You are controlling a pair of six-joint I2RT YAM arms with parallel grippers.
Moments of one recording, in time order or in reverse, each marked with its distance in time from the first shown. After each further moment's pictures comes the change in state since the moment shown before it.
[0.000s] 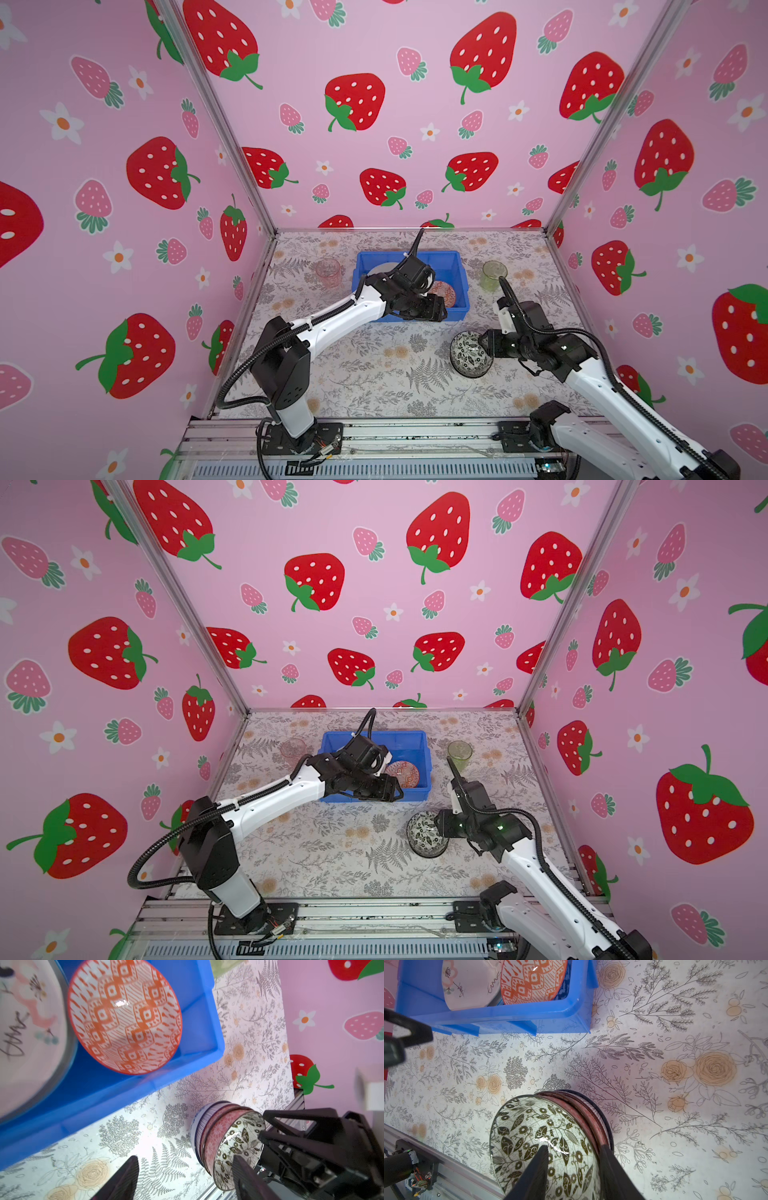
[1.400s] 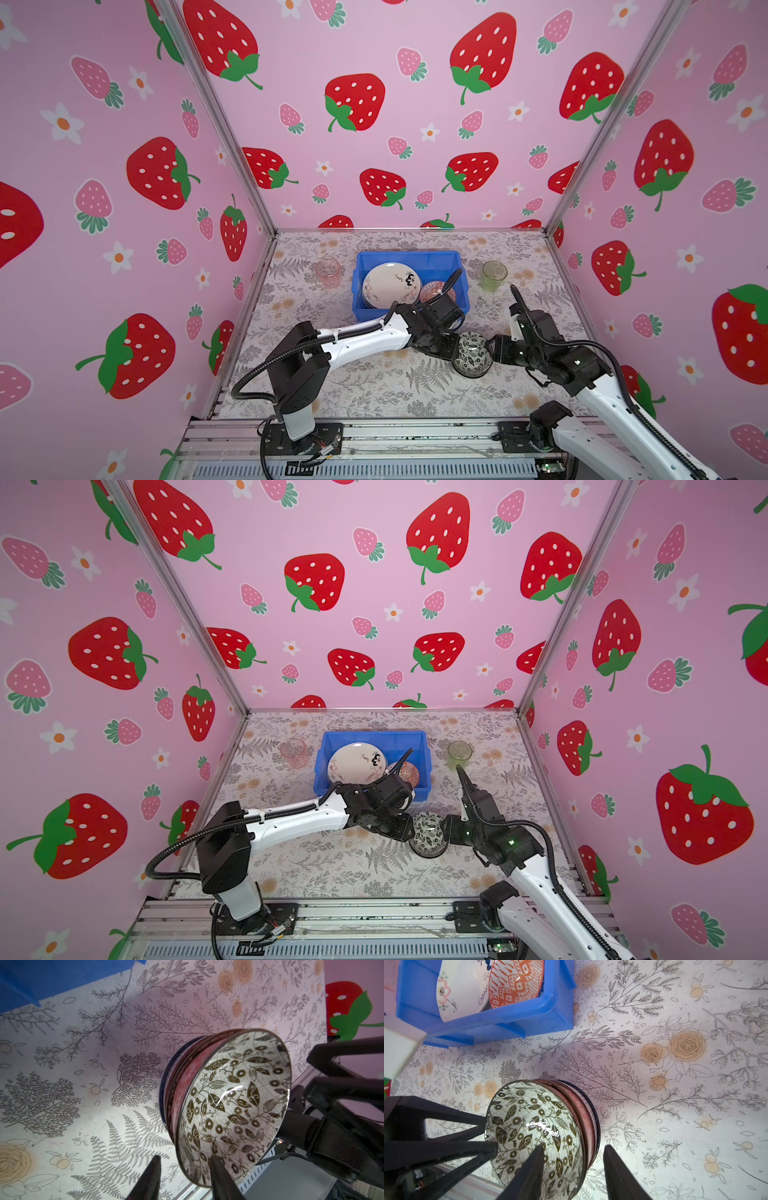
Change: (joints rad) left arm -0.235 0.066 -0.056 0.030 -0.070 -0.063; right arm 0.000 -0.135 -0.028 -0.085 0.066 0.102
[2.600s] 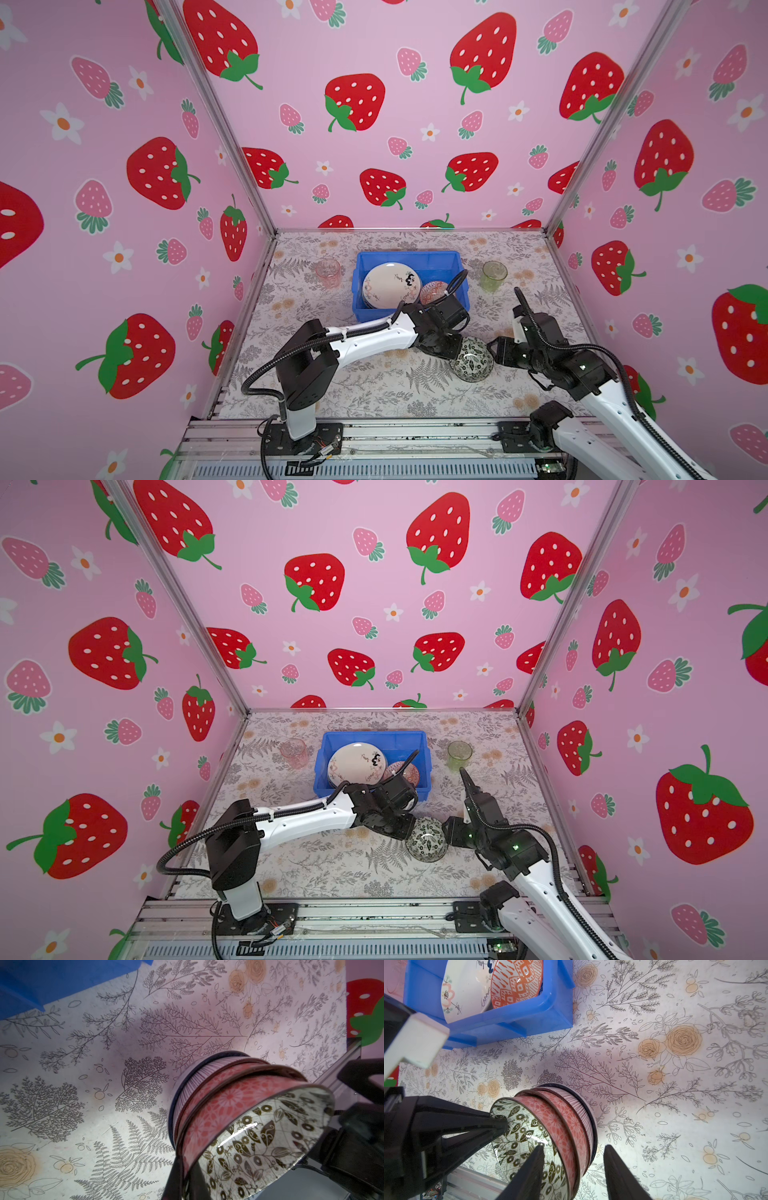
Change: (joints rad) left arm -0.013 0.051 0.044 -0.029 -0.041 -0.005; right arm 0.000 -0.041 0.000 -0.029 0.005 0.021
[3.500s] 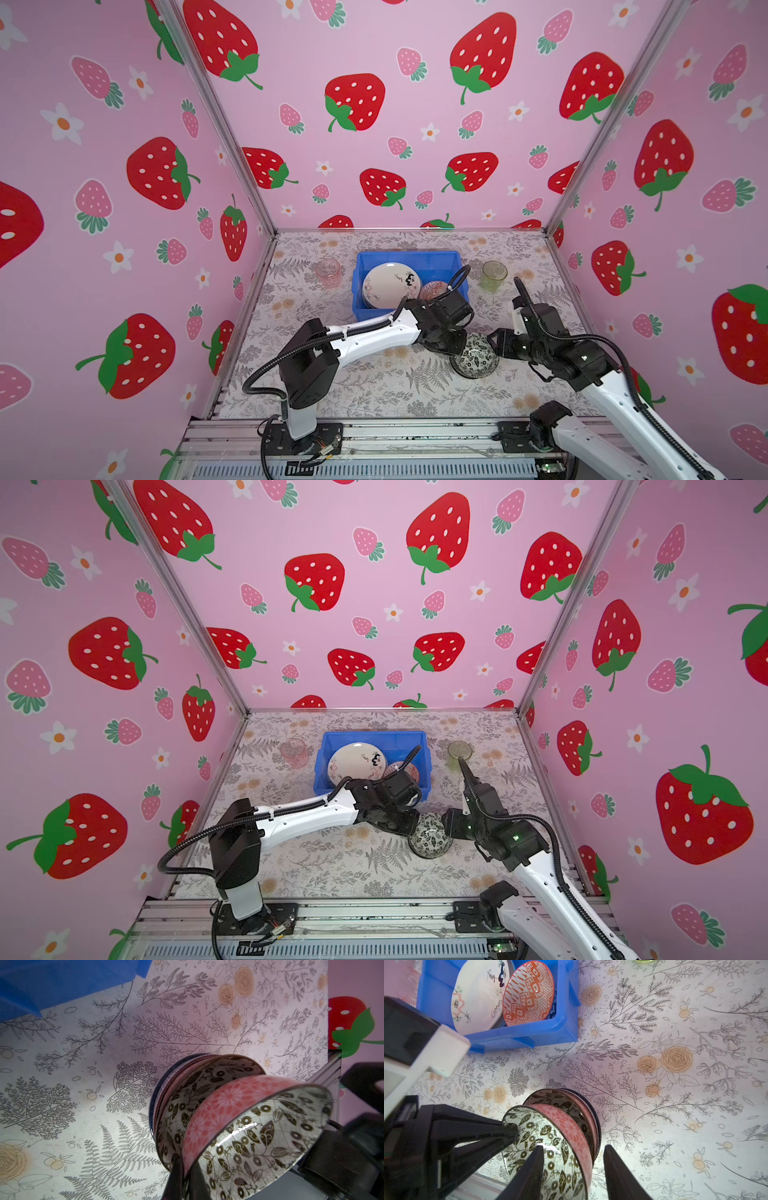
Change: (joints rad) left arm -0.002 0.019 0.079 -0.042 0.012 -0.058; right arm 0.000 0.075 0.102 -0.025 0.024 -0.039
